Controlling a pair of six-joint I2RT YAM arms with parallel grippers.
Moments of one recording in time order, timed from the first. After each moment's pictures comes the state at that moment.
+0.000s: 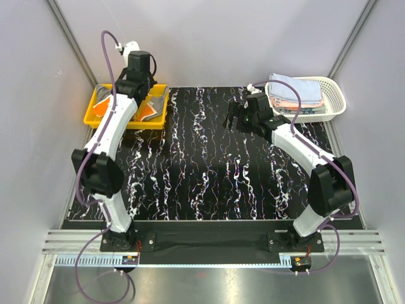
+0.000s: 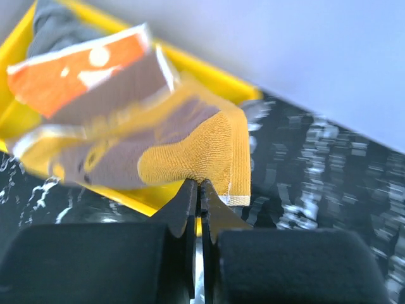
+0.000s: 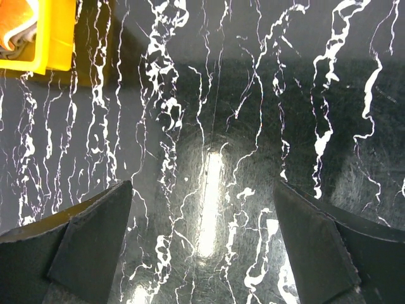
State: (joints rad) left arm -0.20 1.87 1.92 -0.57 -0.42 -0.44; right arm 0.42 1.64 1.30 -0.32 -0.04 0.47
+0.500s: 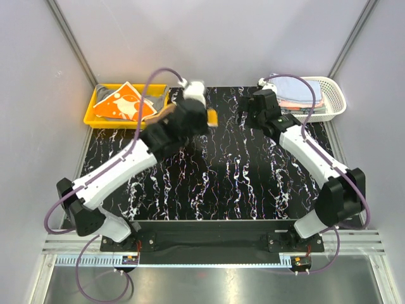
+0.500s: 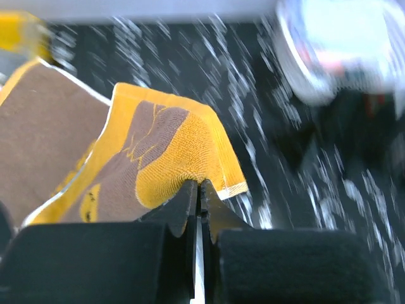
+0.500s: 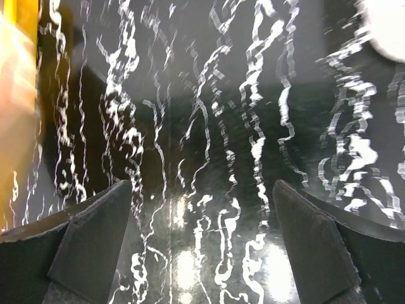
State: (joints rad) left arm -0.80 1.48 1.60 -0.56 -0.44 -0.44; right arm 0.42 1.55 1.34 -0.42 0.18 0.46
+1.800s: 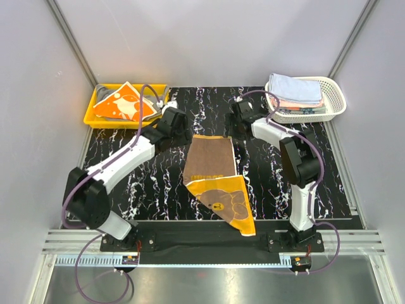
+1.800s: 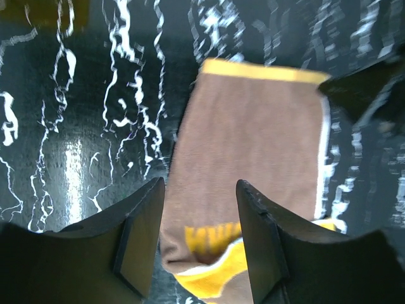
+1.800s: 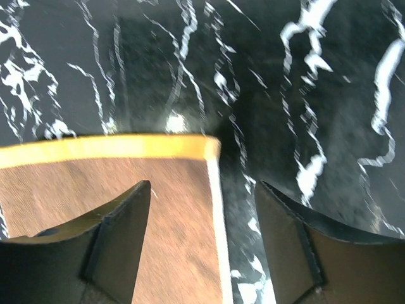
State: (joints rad) left arm -0.58 1.49 1.22 -0.52 -0.25 -0.65; right arm 0.42 2.03 1.44 -0.34 0.07 0.49
